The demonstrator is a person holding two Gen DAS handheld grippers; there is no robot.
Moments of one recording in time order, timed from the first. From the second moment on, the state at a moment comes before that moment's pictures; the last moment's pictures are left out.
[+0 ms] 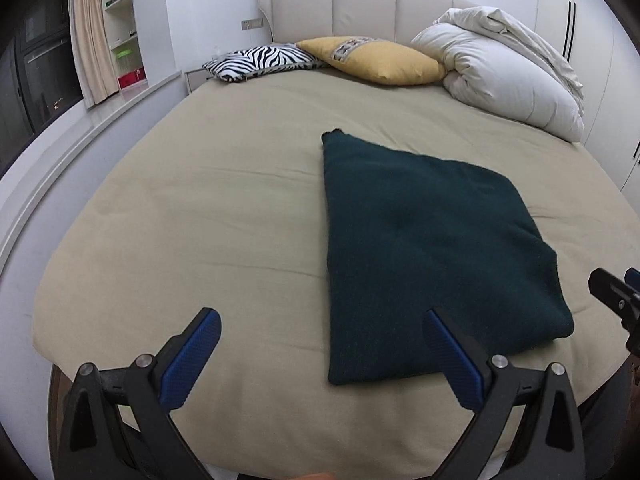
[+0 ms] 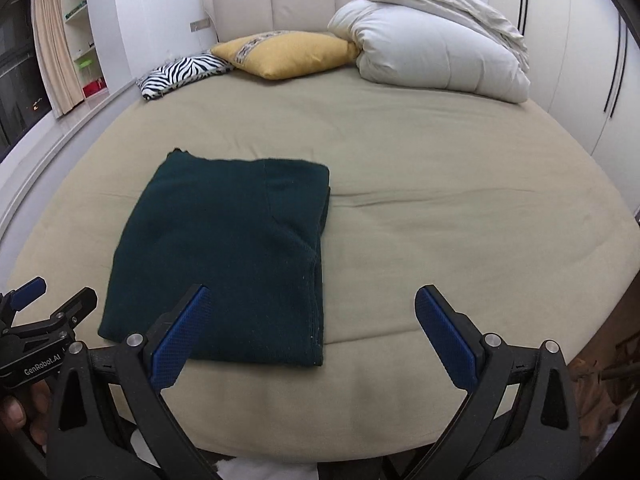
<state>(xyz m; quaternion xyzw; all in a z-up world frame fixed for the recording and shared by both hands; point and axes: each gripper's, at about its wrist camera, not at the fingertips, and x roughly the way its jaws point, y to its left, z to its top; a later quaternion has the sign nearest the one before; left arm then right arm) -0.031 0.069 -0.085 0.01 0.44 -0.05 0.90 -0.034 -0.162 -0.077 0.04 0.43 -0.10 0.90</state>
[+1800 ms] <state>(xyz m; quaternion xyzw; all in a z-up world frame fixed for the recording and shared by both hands) -0.032 0.068 -0.085 0.01 0.44 -0.05 0.90 -0.027 -0.149 -0.095 0.04 0.45 -0.09 0.89</state>
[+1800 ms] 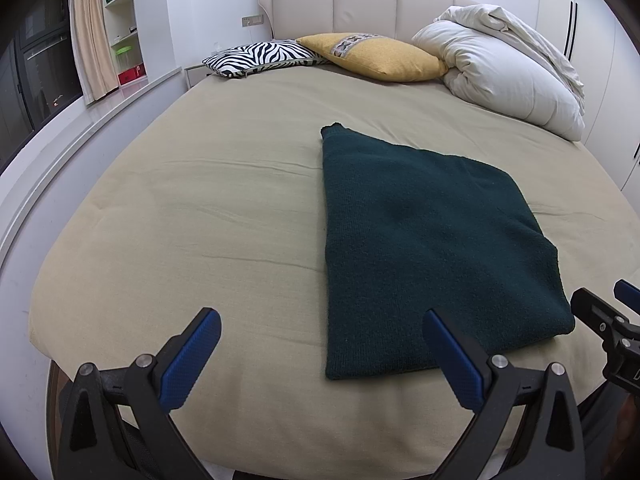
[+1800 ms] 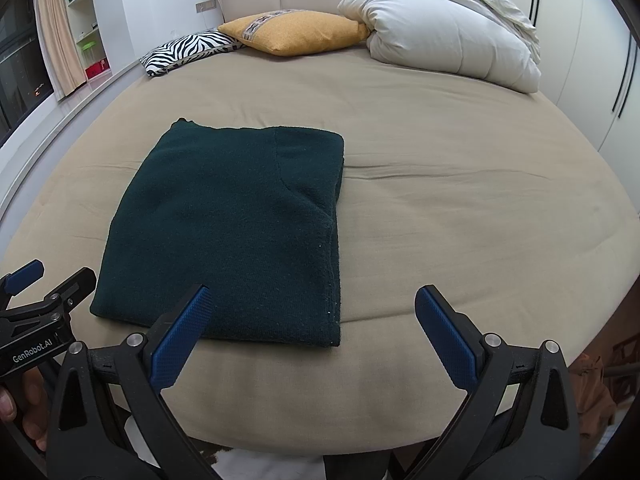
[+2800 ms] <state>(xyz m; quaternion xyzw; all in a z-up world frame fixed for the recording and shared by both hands) -0.033 0.067 -0.084 0.01 0.44 -0.05 0.90 -0.027 -0.151 -0.094 0.03 0.45 -0.09 0.89</state>
